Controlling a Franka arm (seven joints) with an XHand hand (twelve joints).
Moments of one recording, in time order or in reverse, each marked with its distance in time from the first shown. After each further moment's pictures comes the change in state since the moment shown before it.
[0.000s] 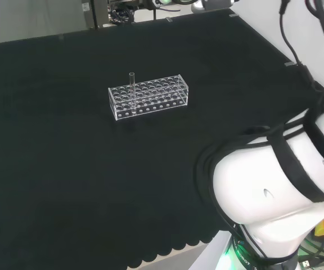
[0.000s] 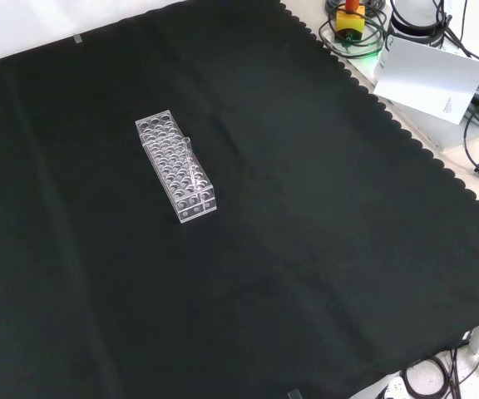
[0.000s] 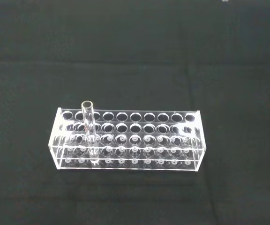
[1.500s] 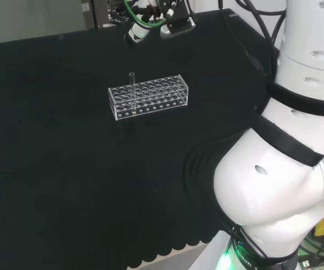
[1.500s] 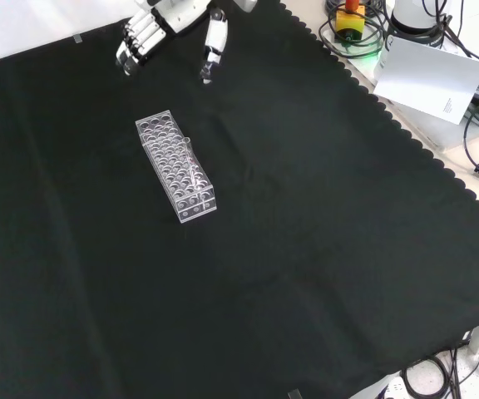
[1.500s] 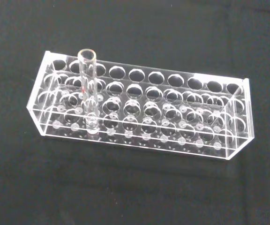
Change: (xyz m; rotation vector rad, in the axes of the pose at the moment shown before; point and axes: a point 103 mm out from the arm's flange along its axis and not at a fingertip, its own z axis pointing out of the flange) arm 0.033 0.123 0.092 0.192 -0.096 -0.075
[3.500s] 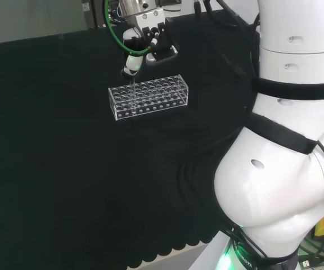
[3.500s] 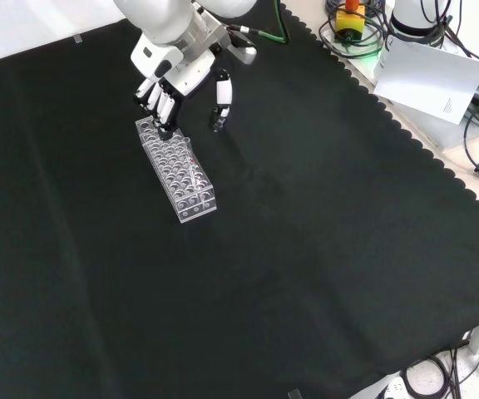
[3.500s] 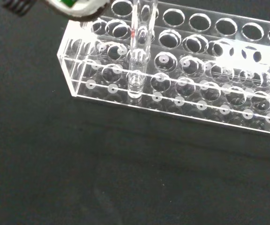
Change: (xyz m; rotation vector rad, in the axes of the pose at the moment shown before) arm 0.044 0.044 0.065 0.081 -0.004 -0.090
